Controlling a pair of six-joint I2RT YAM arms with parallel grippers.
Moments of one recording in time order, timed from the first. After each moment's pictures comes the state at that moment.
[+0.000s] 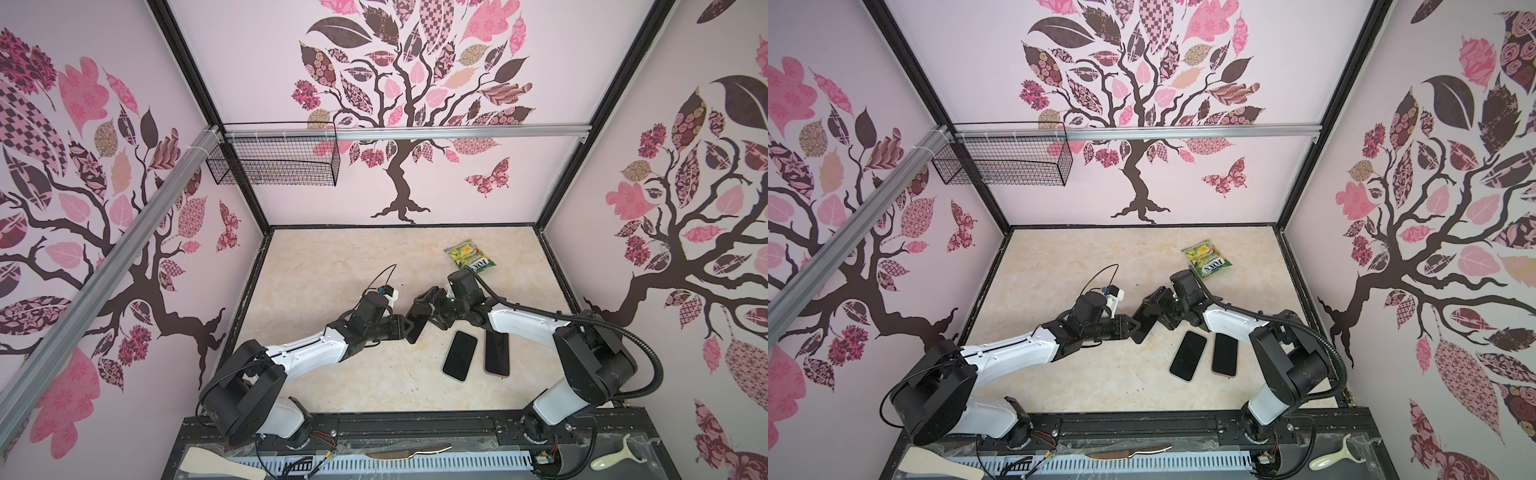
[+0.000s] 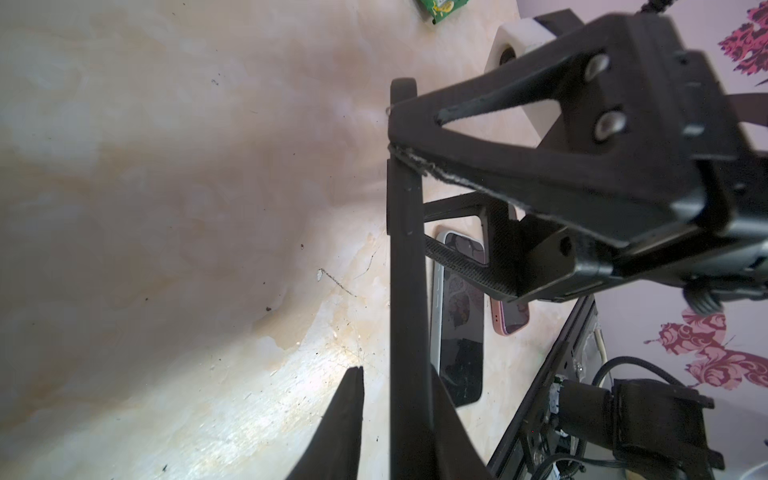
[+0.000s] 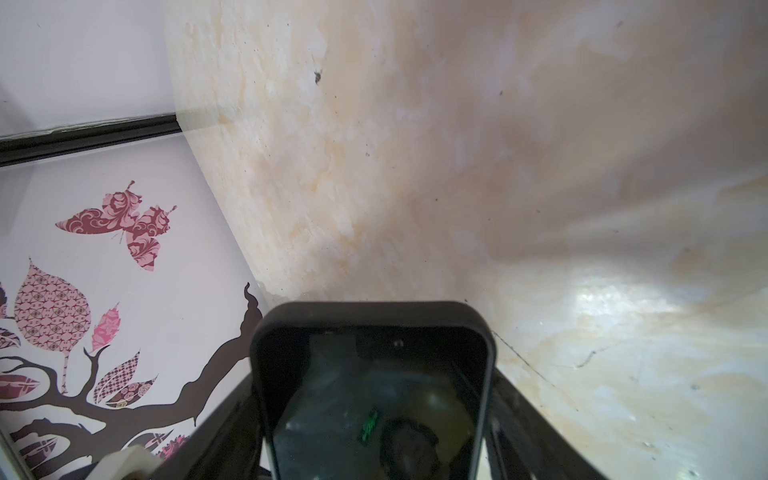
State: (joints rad) left arm -0.73 1.43 0.68 0.09 0.30 -0.73; right arm 0.54 1.58 0.83 0.01 -0.38 1.36
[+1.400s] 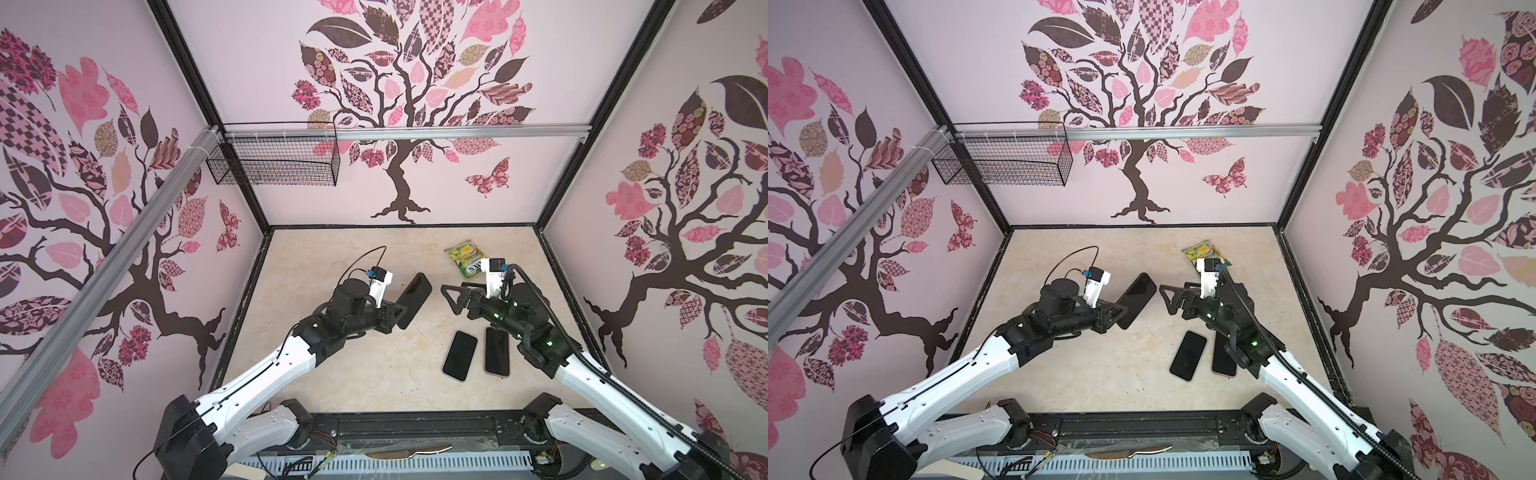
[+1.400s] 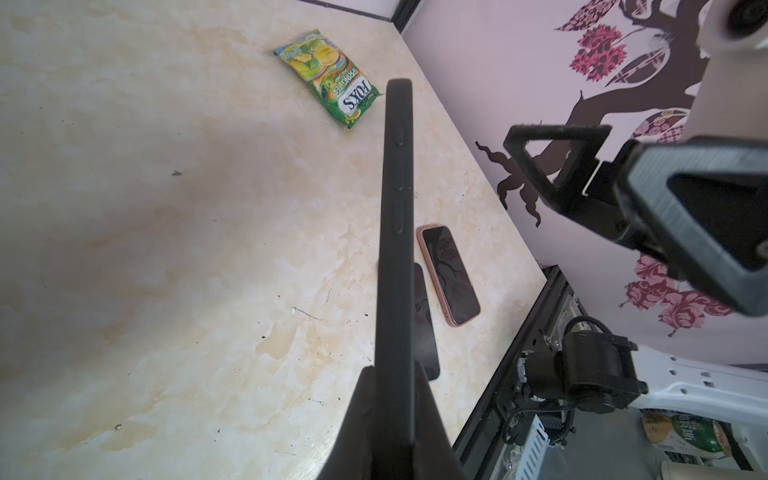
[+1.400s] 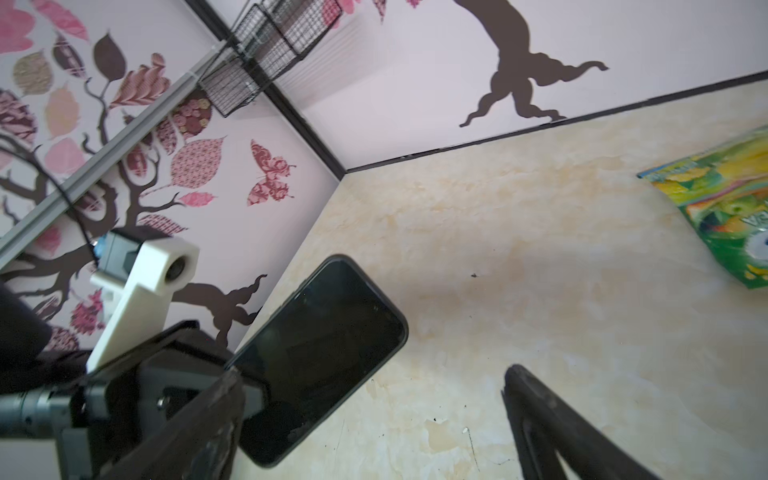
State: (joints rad) left arm -0.70 1.07 0.83 -0.22 0.28 -0.52; right arm 0.54 0.85 0.63 0.05 -0.24 0.57
